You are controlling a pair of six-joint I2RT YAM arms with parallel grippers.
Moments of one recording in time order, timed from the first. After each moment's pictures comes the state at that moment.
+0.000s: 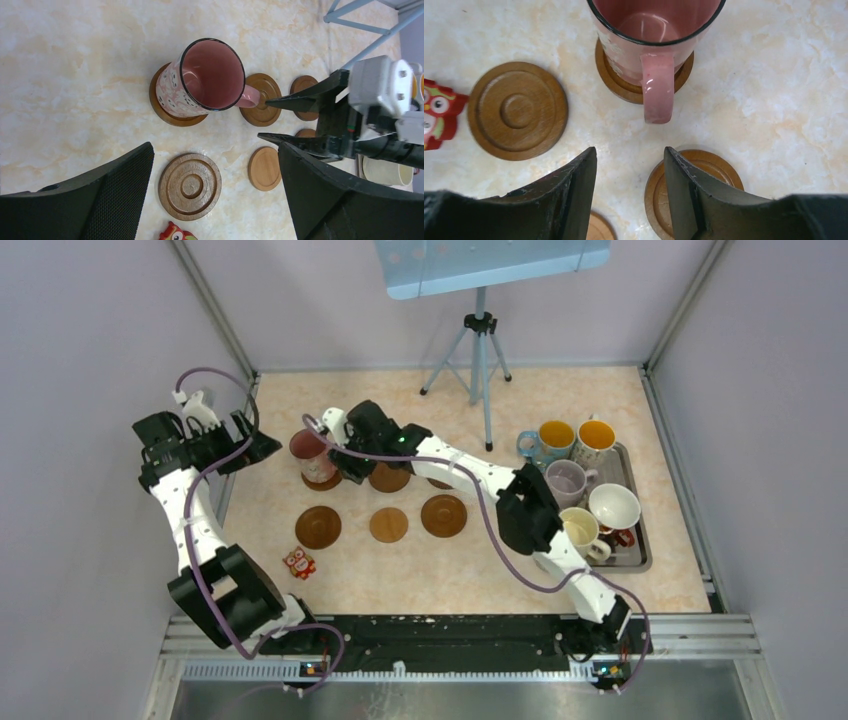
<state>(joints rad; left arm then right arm) 0.62 1.34 1.23 -0.69 0.82 0.04 0.96 2.43 2.25 -0.47 -0.18 -0.19</state>
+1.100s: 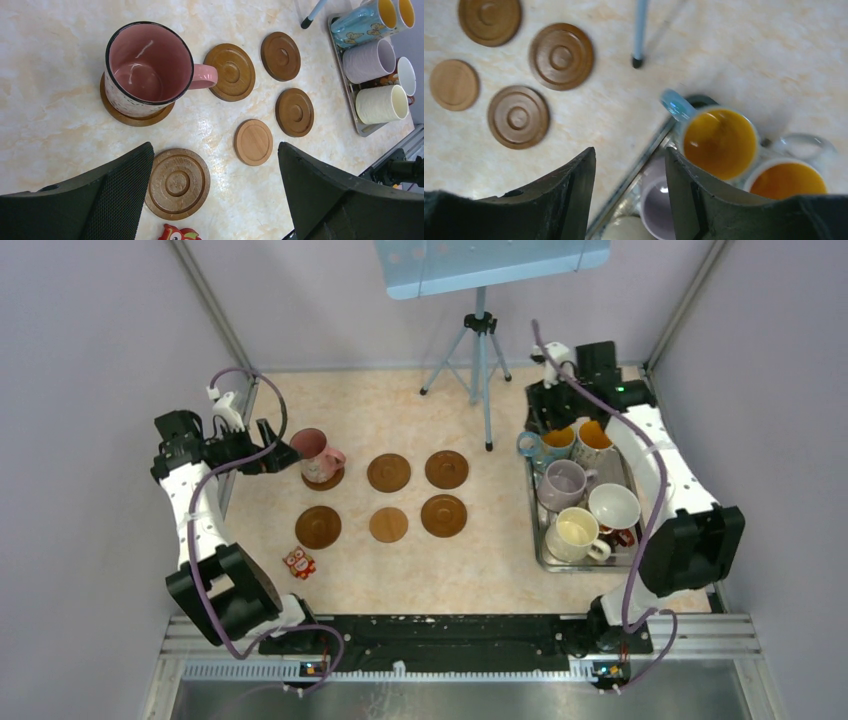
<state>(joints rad) 0.53 1.36 1.23 -0.81 0.96 0.29 0.28 1.58 1.55 -0.75 -0.30 -0.18</state>
